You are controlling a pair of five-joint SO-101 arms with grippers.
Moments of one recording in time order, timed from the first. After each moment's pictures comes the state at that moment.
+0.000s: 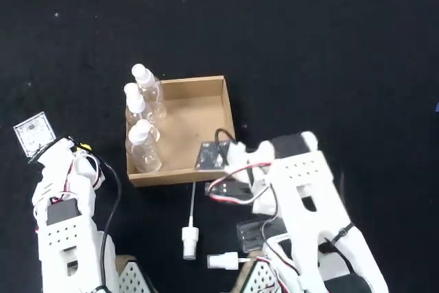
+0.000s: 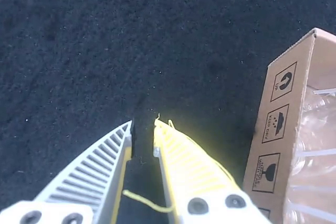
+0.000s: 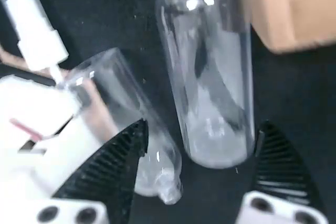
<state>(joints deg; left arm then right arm) -23.8 -70.1 88.9 28.9 10.0 -14.2 -34.9 55.6 84.3 62.1</state>
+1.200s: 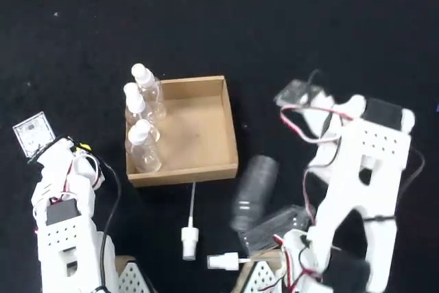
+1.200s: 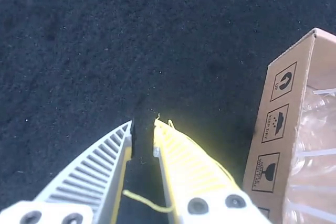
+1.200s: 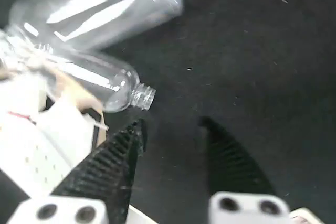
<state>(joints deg) -23.8 -70.1 88.9 28.9 10.0 19.7 -24.7 26.8 98.9 63.0</state>
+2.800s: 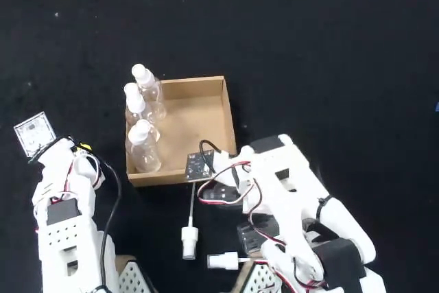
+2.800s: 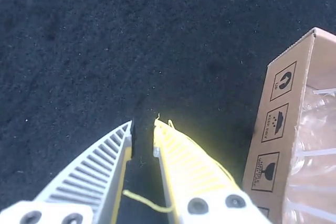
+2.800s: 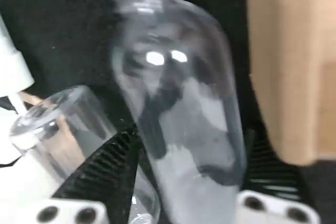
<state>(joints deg) -23.8 -70.1 88.9 28.9 10.0 -18.2 -20.6 58.9 68.1 65.8</state>
